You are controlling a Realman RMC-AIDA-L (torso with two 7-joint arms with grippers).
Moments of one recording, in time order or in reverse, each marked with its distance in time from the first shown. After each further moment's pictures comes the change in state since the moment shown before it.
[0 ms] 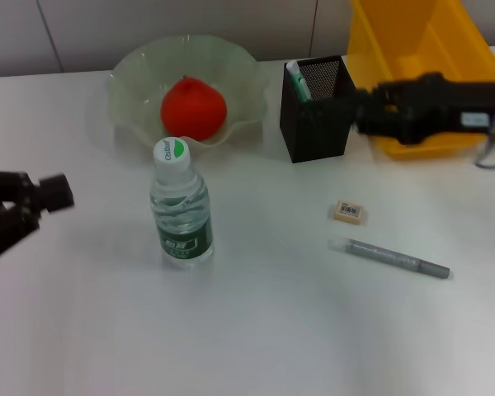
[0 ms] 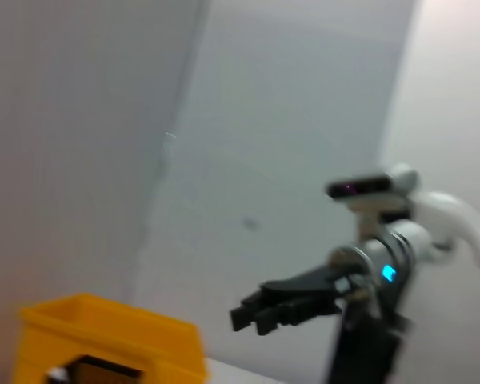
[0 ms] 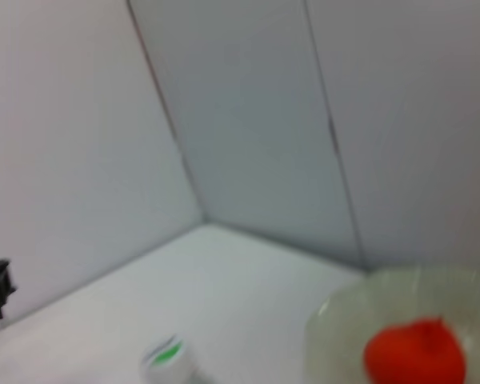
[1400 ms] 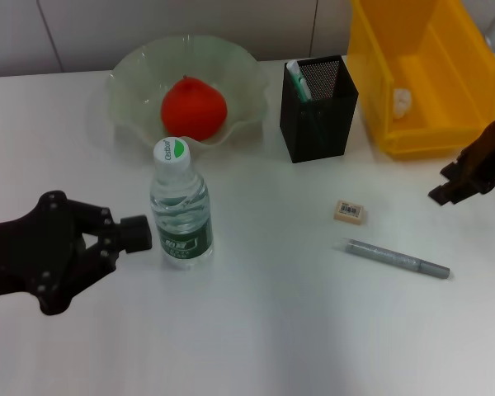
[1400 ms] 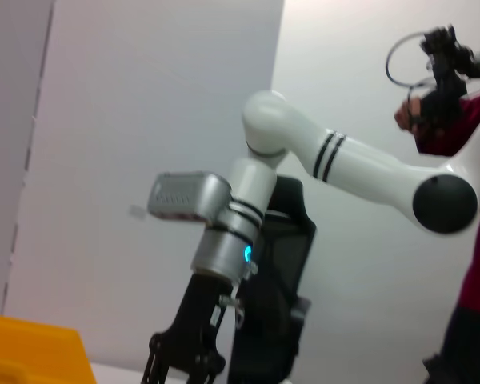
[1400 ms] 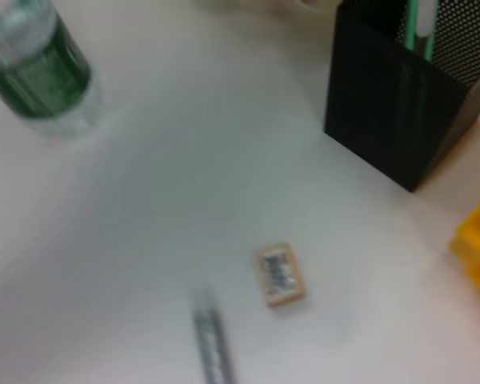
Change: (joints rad) left arm -0.085 -0.092 -0.053 -0.068 0.157 0.069 0.135; right arm 0.384 -0.092 0.088 0.171 -0.870 -0.234 0.076
